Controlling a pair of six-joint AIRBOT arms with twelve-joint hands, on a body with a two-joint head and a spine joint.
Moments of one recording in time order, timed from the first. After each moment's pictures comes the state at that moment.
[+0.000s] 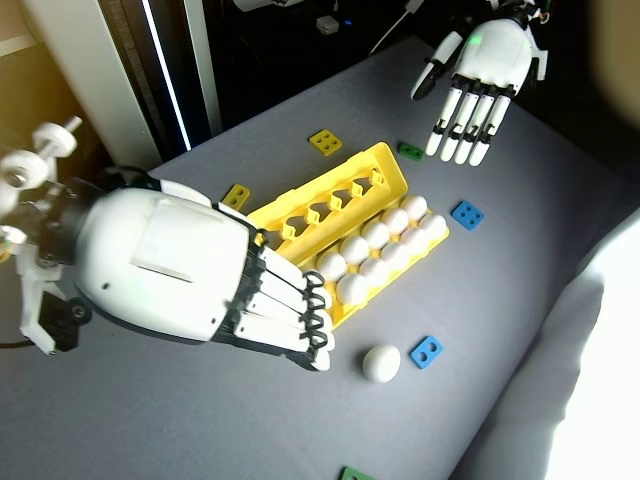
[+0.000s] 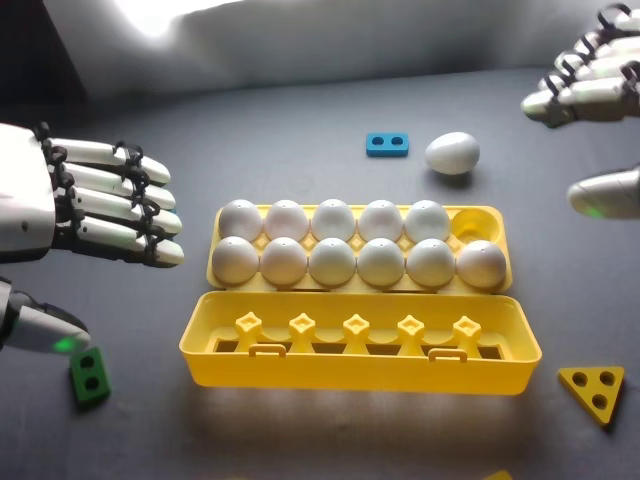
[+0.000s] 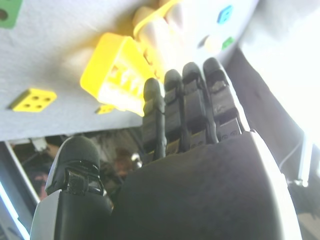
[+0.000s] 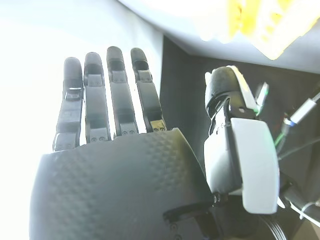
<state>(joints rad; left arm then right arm) 0.43 -0.79 0.98 1.20 -0.94 0.11 -0.21 -0.72 0.97 -0.28 0.29 -0.89</state>
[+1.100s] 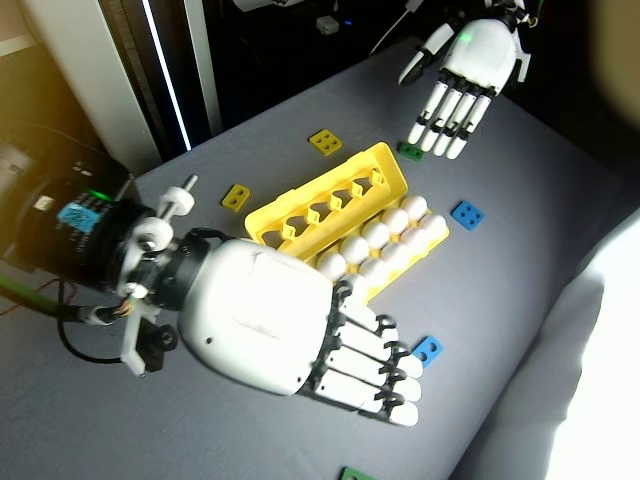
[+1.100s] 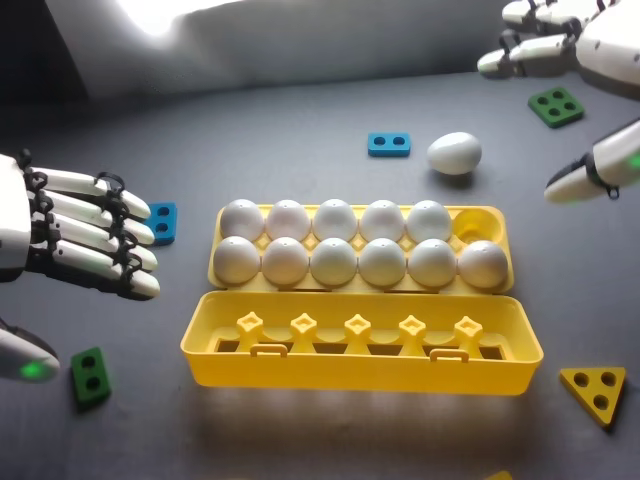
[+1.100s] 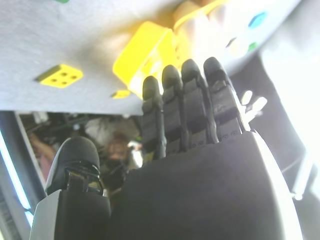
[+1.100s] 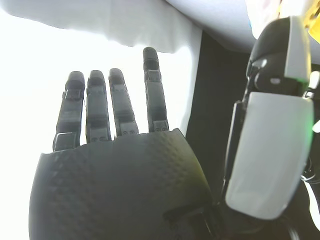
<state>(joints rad) 0.44 -0.79 1.02 1.30 -1.02 -0.07 -0.17 -0.95 1.16 0.27 0.29 -1.39</state>
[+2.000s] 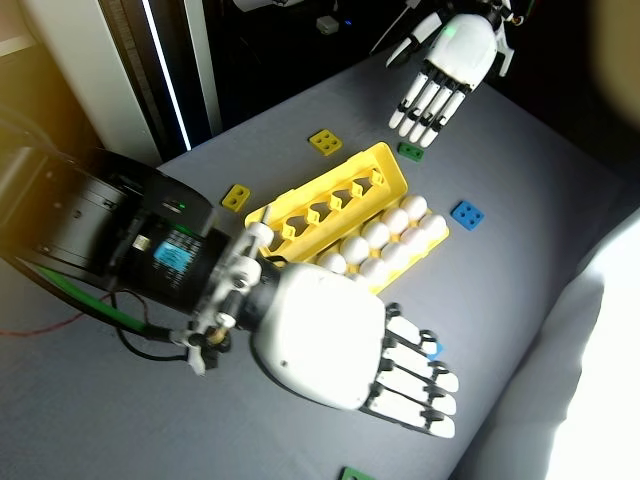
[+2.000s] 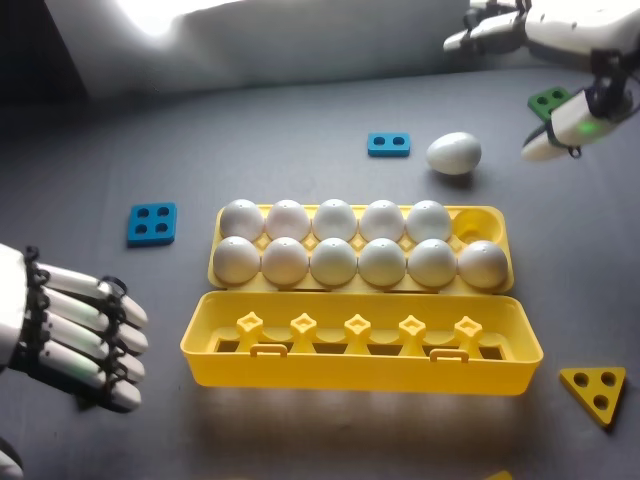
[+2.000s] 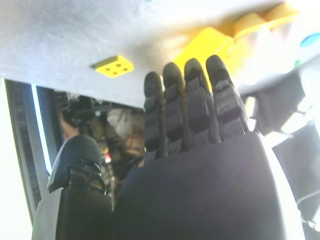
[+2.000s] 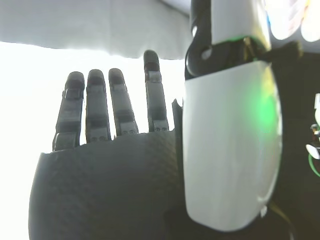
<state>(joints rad) 0.57 -0.81 1.00 1.36 -1.13 -0.12 -0.11 -1.14 1.37 0.53 0.19 -1.50</state>
